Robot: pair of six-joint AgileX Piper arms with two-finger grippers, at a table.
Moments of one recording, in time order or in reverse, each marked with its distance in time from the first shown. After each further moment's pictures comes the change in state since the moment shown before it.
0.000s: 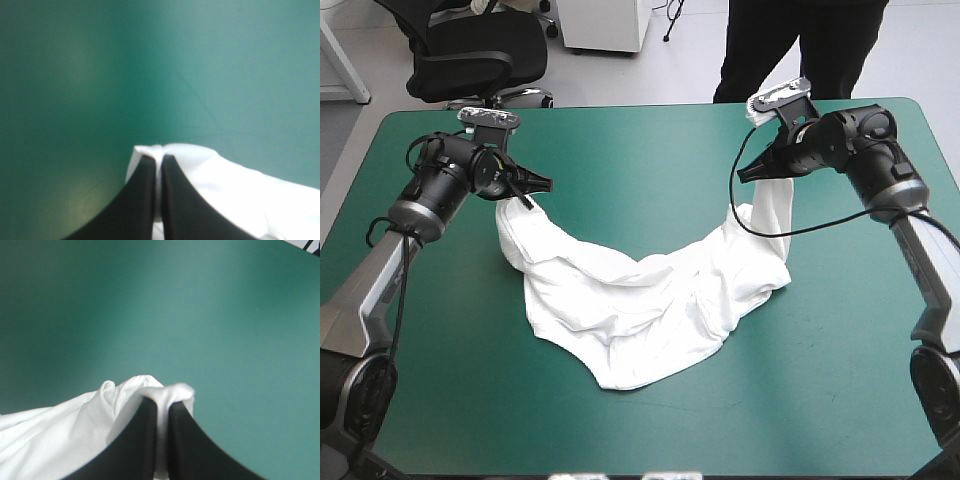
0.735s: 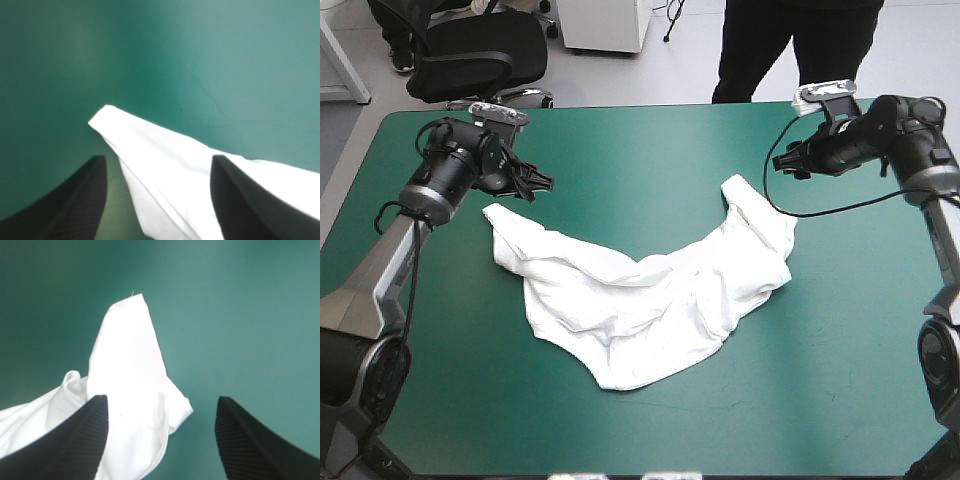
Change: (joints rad) left arm 0.001 0.075 -0.123 -0.009 0.121 0.095; right arm -0.198 0.056 -0.045 0.198 0.098 -0.068
